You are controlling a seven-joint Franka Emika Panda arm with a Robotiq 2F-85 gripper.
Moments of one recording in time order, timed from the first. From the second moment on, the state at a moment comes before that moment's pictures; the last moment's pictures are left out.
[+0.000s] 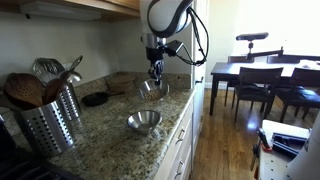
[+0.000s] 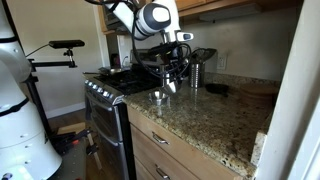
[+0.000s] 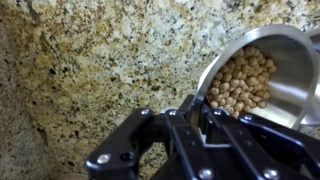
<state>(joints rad) 0.00 0.04 0.01 -2.19 -0.21 2.37 -0.15</state>
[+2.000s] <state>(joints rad) 0.08 -0.02 0.14 -2.24 -0.68 2.37 0.07</state>
